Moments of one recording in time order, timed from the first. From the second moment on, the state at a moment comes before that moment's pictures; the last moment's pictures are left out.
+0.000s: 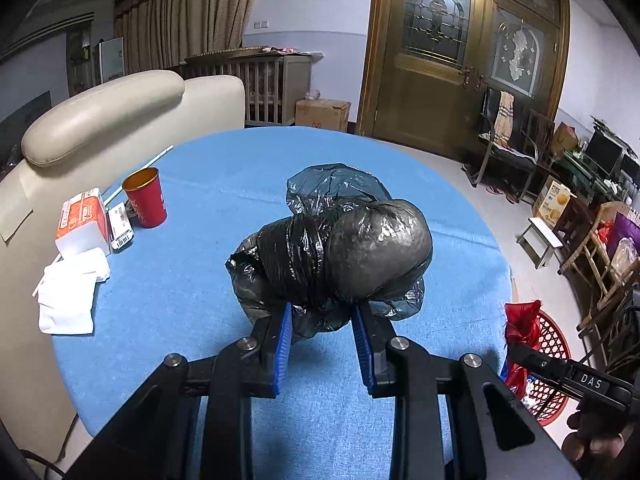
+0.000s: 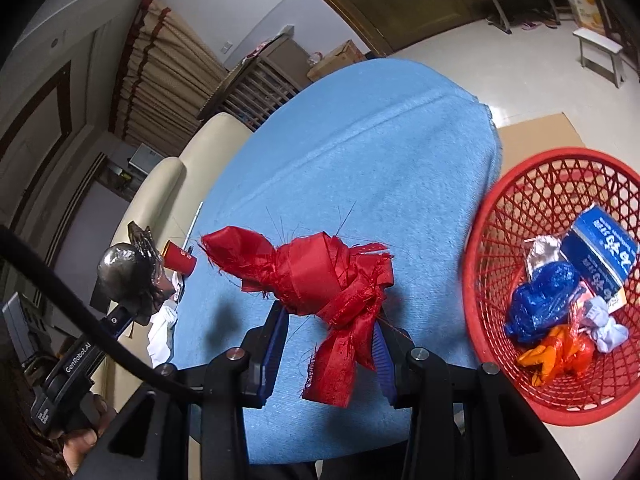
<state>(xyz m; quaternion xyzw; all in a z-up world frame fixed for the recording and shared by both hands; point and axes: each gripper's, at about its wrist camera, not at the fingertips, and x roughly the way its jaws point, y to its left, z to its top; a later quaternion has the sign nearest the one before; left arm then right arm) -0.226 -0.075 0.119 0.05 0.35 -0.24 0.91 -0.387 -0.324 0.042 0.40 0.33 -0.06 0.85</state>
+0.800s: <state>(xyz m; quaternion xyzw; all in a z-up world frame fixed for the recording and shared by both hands) -0.226 -0.074 0.117 0.04 0.36 -0.23 0.90 -0.389 -0.330 0.034 0.42 0.33 -0.07 0.84</state>
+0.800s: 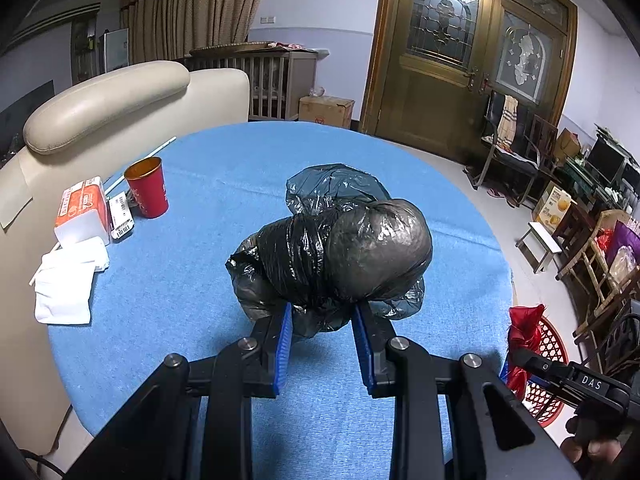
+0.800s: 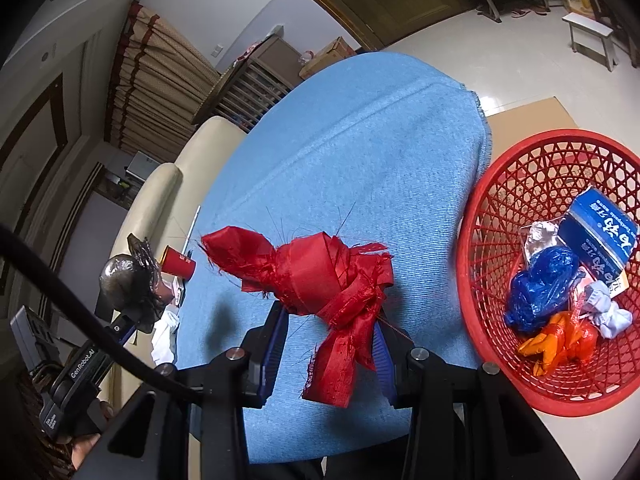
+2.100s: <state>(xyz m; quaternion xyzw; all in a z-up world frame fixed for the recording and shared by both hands) -0.201 -0.069 0.095 0.02 0.40 -0.24 0.88 -0.392 -0.334 -0.010 0.49 0.36 -0.07 0.79</state>
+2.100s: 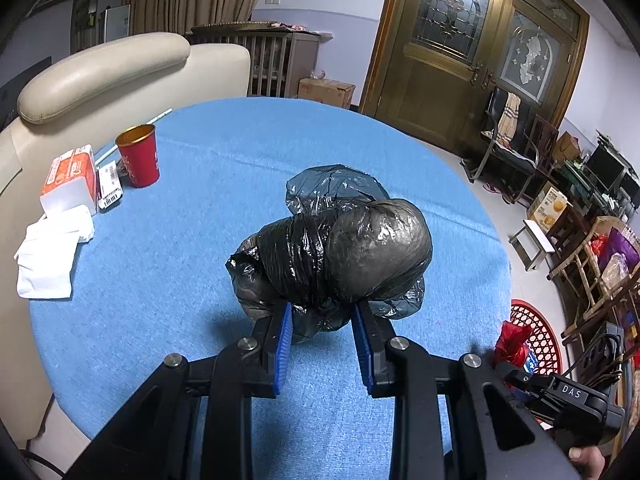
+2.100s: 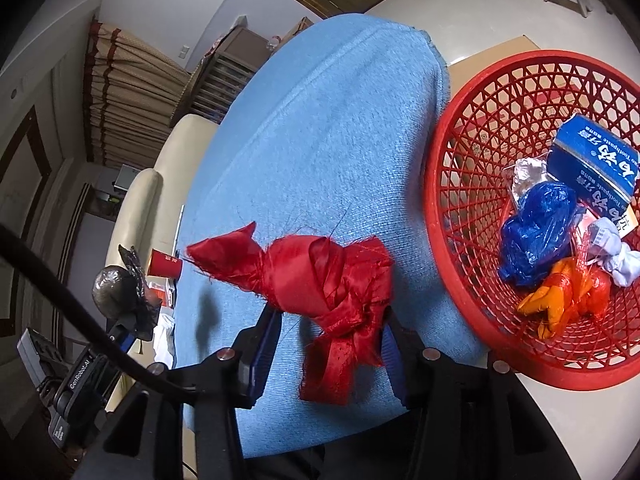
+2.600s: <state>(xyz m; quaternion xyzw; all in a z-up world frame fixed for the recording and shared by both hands) -0.197 -0.066 0.092 0.01 0.40 -0.25 0.88 -0.394 -0.336 -0.021 0.50 0.36 -0.08 0.78</state>
